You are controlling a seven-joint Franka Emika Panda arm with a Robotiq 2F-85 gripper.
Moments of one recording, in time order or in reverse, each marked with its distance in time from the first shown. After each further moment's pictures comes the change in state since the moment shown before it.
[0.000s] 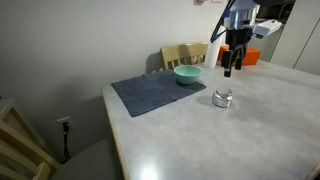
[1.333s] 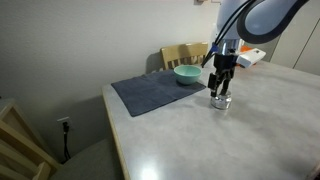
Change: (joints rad) arm 0.061 0.163 -0.004 0.003 0.014 0.214 0.073
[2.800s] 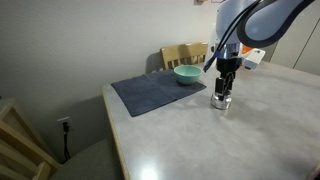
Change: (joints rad) arm 0.027 0.018 -0.040 0.012 -0.060 -0.073 -0.111
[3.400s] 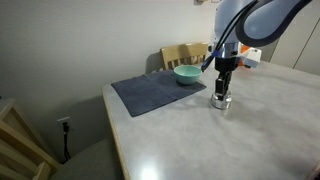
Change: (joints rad) arm -0.010 0.001 0.021 0.013 0.001 0.002 -0.088
